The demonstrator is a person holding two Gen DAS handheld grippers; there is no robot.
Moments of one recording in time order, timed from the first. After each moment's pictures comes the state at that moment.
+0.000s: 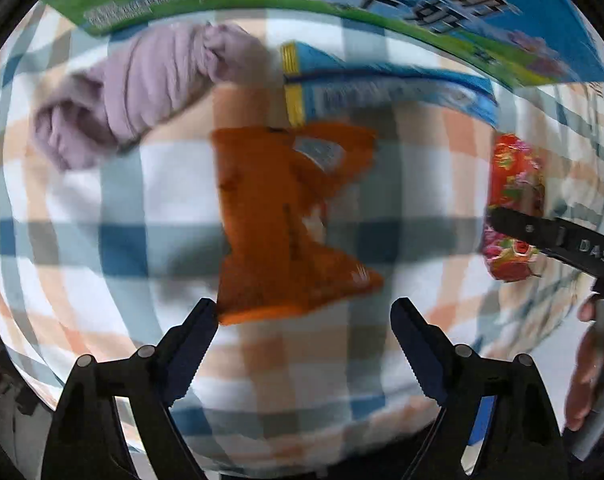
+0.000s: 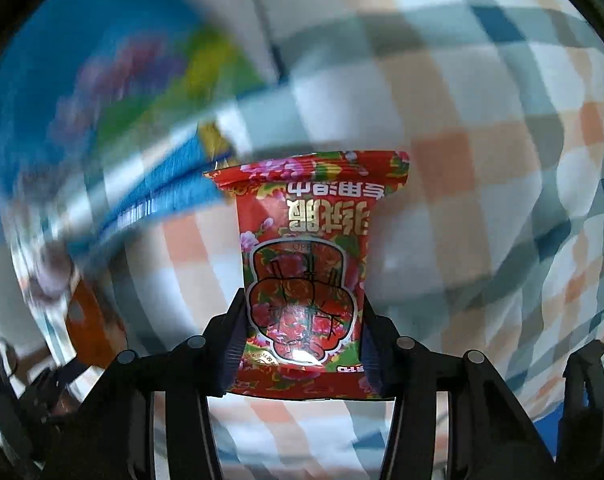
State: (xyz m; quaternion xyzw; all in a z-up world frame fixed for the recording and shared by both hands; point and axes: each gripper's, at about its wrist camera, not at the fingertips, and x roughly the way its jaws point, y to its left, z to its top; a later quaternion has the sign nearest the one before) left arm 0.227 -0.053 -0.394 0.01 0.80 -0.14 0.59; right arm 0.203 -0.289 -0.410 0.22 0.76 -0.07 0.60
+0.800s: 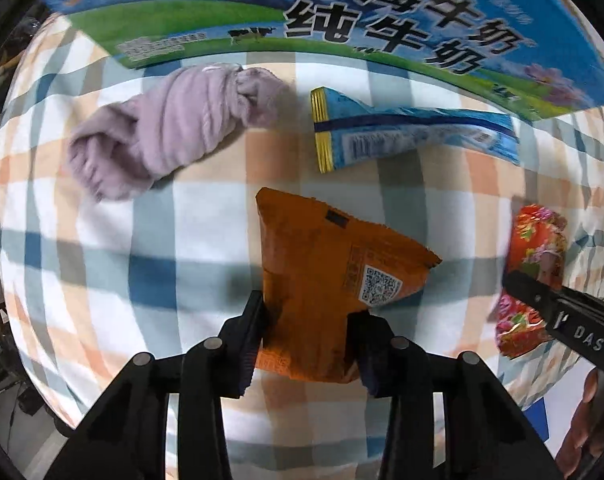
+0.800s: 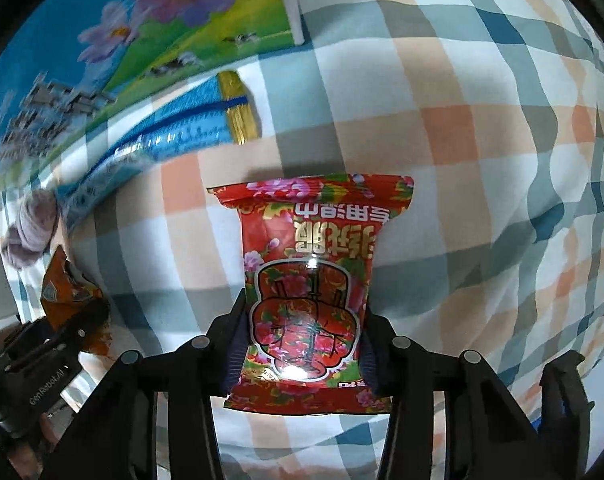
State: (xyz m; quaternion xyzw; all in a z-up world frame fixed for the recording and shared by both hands) left arm 0.232 -0.049 -0.387 0.03 0.75 -0.09 0.66; right arm 0.191 -0.253 -0.394 0.16 0.75 -0.09 0.63
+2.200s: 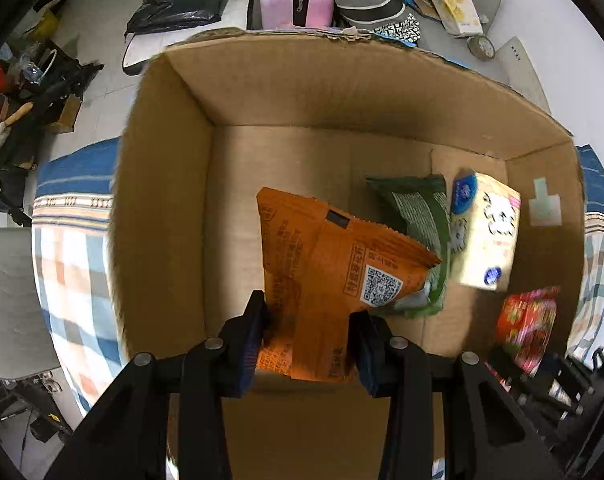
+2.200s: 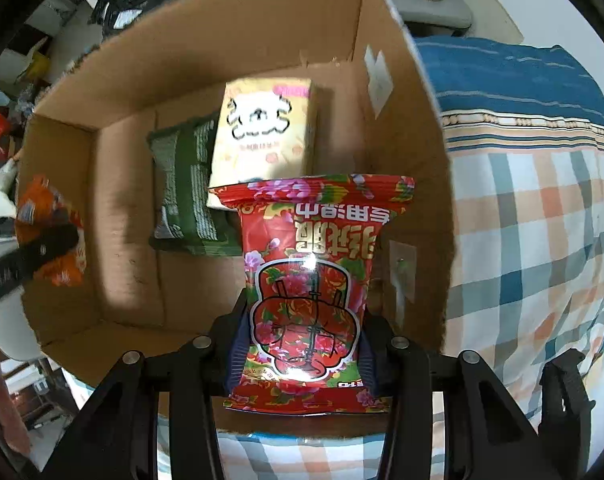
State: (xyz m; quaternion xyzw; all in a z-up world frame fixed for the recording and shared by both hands) left arm 0.482 -0.064 -0.328 0.05 0.71 -0.10 0.69; right arm 0.385 -0.247 -0.336 0.13 0.72 -0.08 0.68
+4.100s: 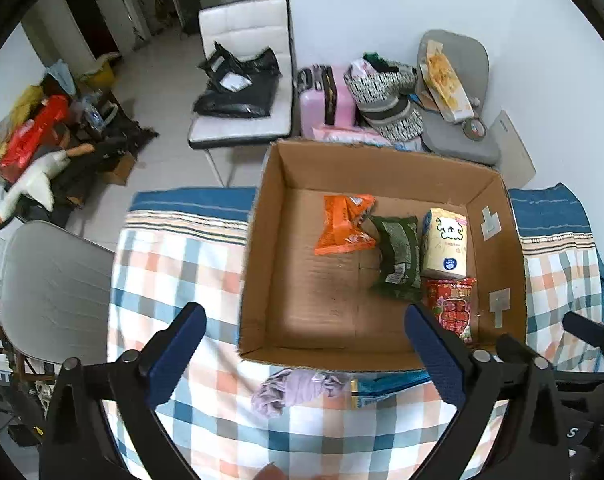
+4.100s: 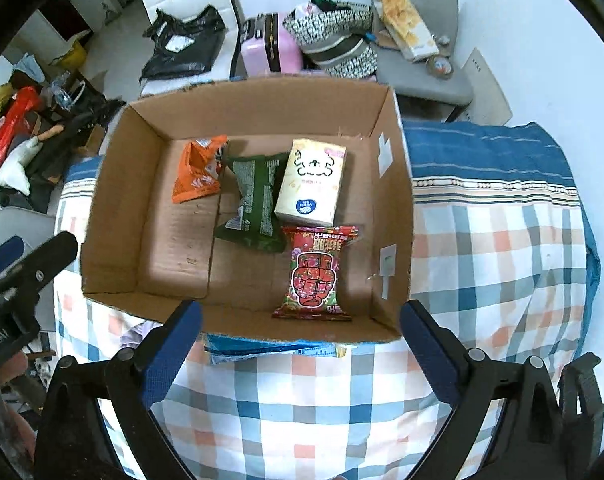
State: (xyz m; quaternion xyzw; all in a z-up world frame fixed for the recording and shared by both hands) left arm 0.365 -0.020 -0.188 0.04 0.55 -0.05 0.83; right arm 0.341 -0.205 -0.222 0.06 0.63 -0.06 0.77
